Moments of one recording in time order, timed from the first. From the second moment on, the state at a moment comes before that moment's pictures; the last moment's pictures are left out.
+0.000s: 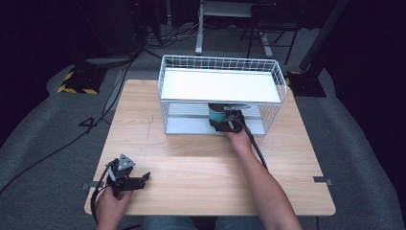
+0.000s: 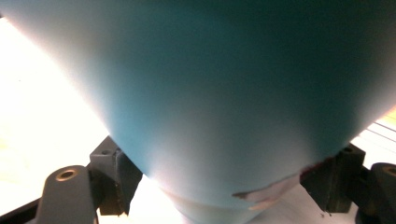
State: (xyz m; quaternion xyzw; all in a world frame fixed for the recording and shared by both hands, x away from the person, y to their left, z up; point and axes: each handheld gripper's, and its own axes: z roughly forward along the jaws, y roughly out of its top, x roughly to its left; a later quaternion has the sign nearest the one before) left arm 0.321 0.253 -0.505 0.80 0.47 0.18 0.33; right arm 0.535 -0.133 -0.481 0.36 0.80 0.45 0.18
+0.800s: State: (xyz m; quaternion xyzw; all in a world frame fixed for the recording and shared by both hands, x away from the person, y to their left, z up) left arm 0.320 0.253 -0.505 0.80 0.47 0.18 0.33; right arm 0.539 -0.138 -0.485 0.40 0.78 0.44 0.20
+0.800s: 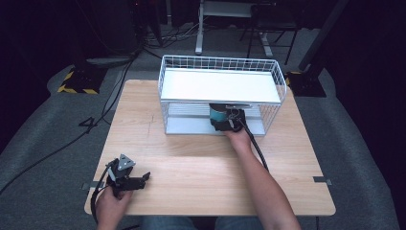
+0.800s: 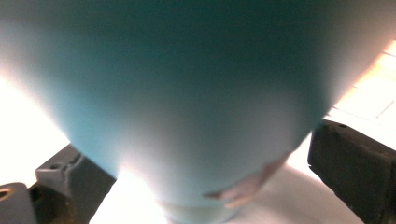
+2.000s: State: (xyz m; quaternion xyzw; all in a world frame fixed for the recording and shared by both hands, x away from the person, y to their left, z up) left arm 0.320 0.253 -0.505 0.80 0.47 0.18 0.33; right arm 0.433 -0.226 -0.423 0.34 0.80 0.46 0.16
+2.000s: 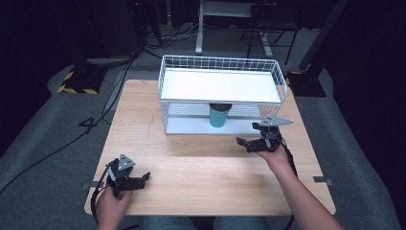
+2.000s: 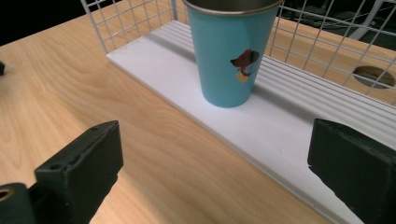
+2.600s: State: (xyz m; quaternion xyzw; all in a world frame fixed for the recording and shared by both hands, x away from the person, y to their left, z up) left arm 0.322 0.252 -0.505 0.80 0.47 0.18 0.33; right arm 0.380 -0.271 -0.421 0.33 0.82 0.44 0.16
